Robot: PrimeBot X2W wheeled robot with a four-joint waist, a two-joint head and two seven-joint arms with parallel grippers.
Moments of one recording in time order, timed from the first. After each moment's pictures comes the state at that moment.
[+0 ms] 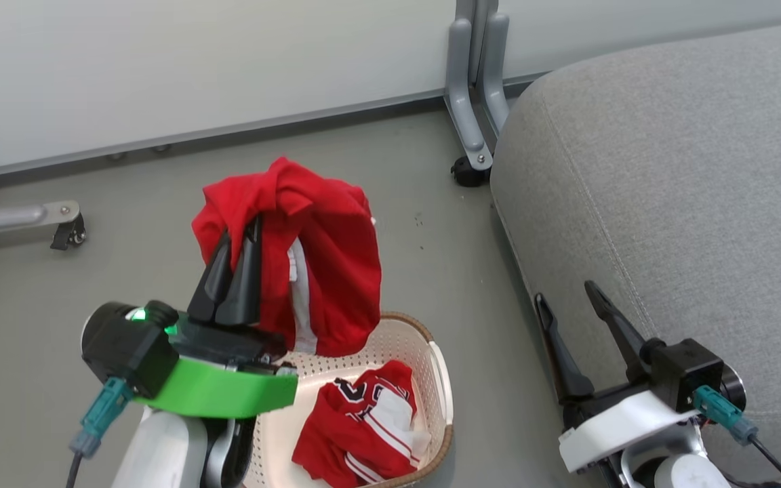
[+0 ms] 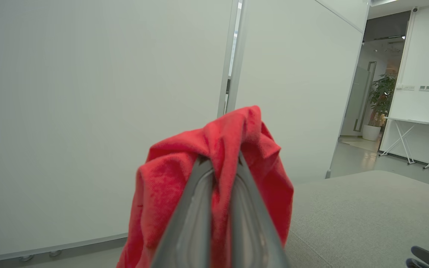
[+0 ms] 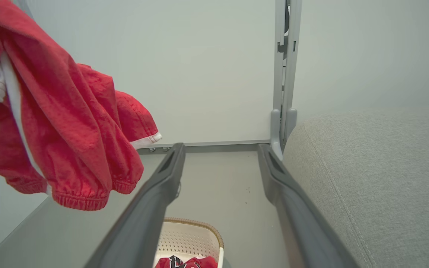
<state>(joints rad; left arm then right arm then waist) -0.19 0.10 -0.27 -0.08 -0.35 -0.09 -0.26 0.01 -0.05 0.18 -0.05 0.15 0.13 -0.11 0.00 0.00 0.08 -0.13</state>
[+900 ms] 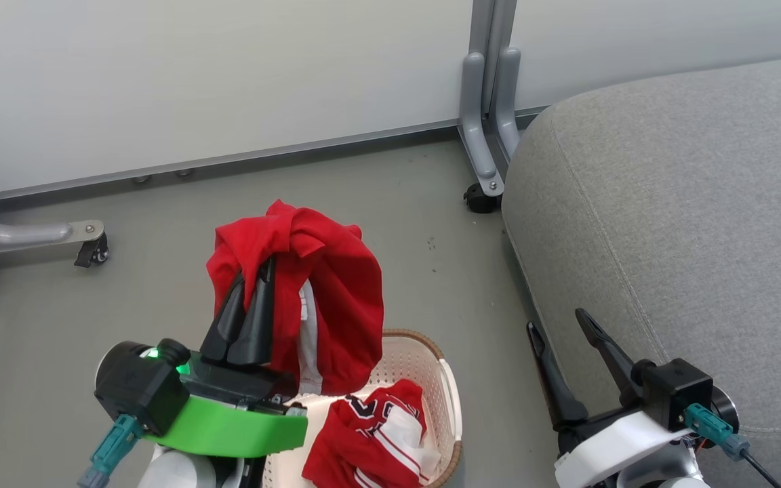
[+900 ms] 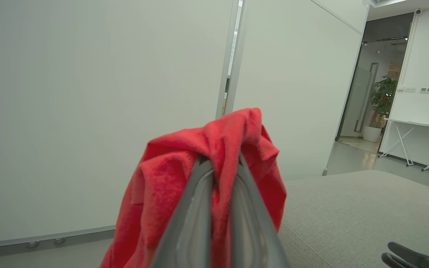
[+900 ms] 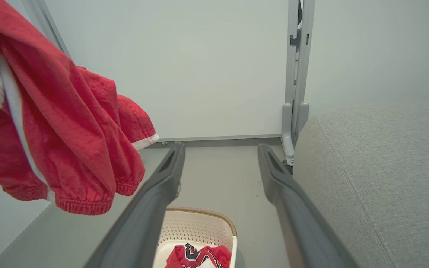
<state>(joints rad) -0.08 0.11 -0.30 -0.15 -0.37 -0.06 -0.23 0.08 -0.05 0.20 -0.08 0.16 0.13 -0.06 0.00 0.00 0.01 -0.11</state>
